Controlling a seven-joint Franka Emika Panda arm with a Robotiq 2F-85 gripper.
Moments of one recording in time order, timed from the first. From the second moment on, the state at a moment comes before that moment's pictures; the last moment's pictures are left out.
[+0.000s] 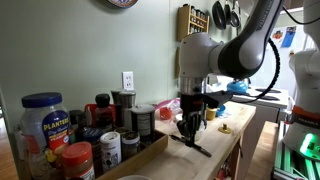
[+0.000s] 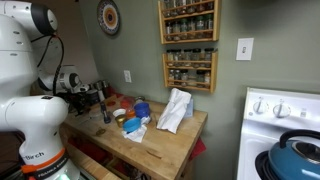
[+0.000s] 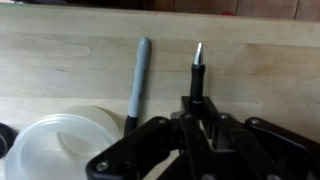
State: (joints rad) arm 0.55 0.15 0.34 -2.47 0.00 2.64 0.81
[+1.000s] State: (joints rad) arm 0.37 -0.21 0.35 -2.75 0.01 2.70 0.71
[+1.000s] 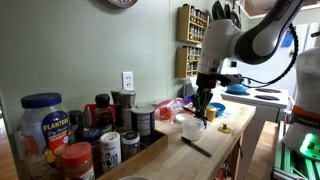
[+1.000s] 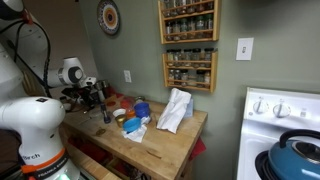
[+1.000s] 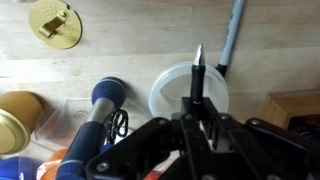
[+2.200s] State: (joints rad) arm 0.34 -0.14 0.36 -2.74 0.05 2.74 0.59
